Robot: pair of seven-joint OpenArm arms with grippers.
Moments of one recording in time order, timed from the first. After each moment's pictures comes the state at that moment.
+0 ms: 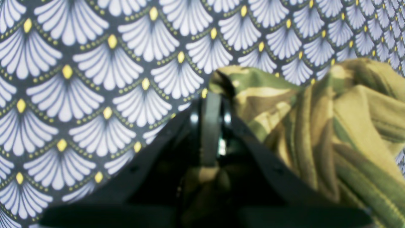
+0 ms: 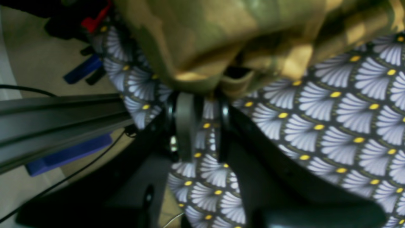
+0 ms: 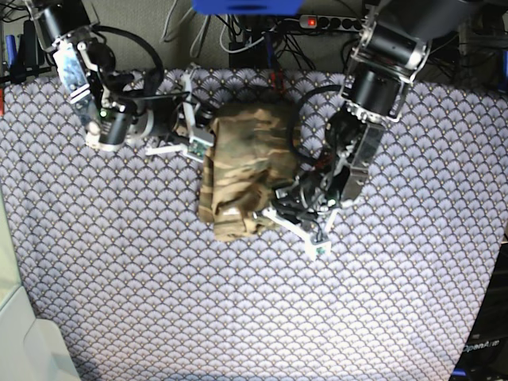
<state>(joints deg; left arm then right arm) -18.3 -4.3 20.9 66.2 -35.6 18.0 41.3 -4.5 22.1 -18.9 101.8 30.1 39.7 -63.6</state>
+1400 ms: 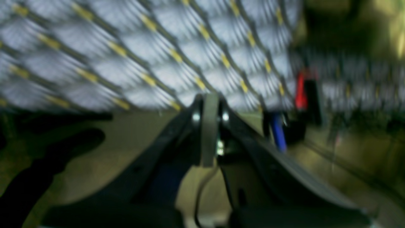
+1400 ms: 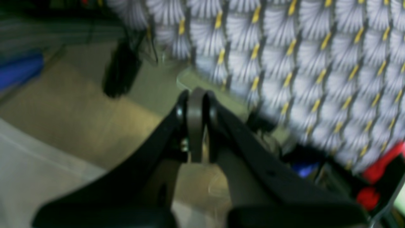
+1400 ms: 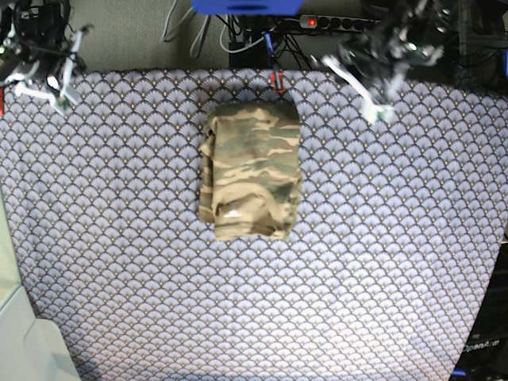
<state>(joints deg) 29.0 -25.2 14.7 115.5 -35.6 18.3 54.4 -36.9 28.7 22.1 112.1 30.1 39.7 -69.2</state>
